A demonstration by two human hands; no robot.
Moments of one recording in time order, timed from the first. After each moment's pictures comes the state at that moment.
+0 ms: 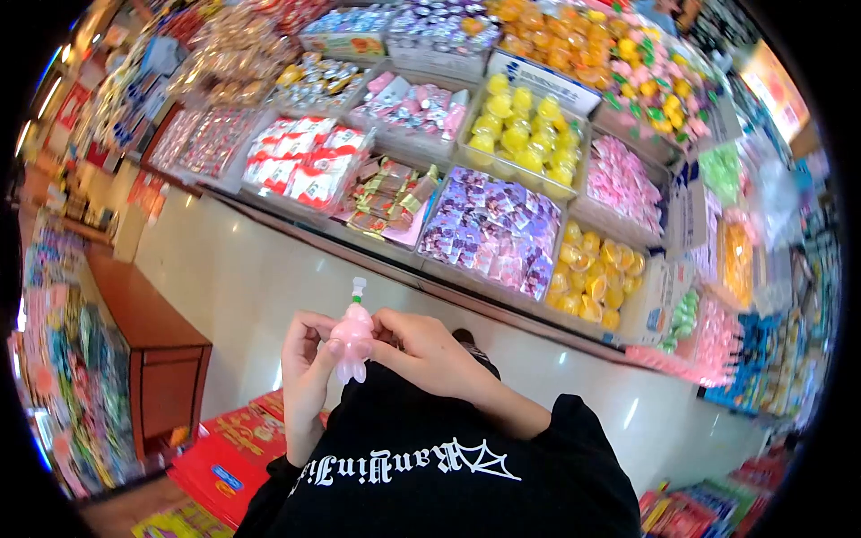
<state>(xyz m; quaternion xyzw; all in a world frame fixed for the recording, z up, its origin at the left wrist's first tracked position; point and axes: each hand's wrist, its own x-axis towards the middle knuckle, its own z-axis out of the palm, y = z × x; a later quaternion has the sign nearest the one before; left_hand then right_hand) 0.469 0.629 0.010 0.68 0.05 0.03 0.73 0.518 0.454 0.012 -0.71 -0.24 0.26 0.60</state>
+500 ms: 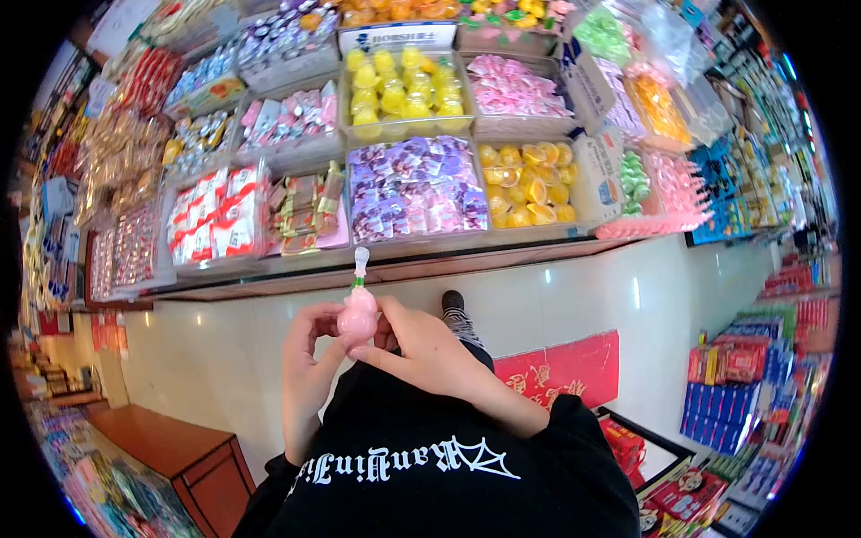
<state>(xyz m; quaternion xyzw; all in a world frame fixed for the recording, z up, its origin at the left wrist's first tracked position) 0.503 0.632 -0.005 0.74 -0.15 -0.15 0.64 0.457 0.464 0.006 -0.79 -0.01 0.09 0.61</state>
